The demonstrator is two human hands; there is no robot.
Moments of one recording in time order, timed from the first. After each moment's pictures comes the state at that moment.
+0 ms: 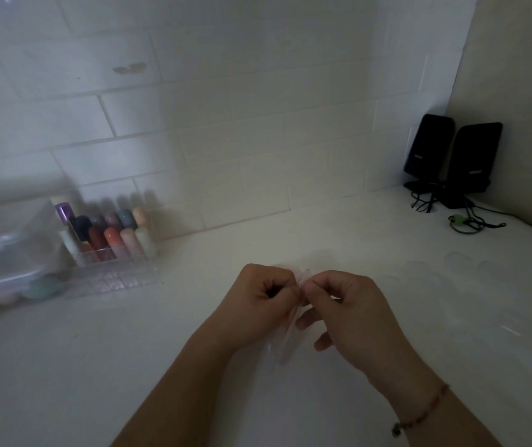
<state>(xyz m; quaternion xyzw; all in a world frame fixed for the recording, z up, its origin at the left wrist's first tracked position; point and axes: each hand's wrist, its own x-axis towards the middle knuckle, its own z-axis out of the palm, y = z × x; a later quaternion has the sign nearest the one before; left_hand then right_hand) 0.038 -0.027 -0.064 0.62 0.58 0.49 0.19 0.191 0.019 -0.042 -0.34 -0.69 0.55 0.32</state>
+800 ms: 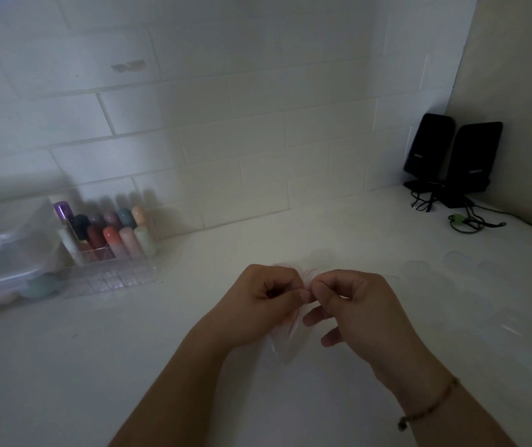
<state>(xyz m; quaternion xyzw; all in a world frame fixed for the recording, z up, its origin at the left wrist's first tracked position) 0.037 -0.031 -0.057 0.63 0.58 0.46 0.24 0.197 0.026 -0.042 -0.35 -0.67 0.57 0.31</state>
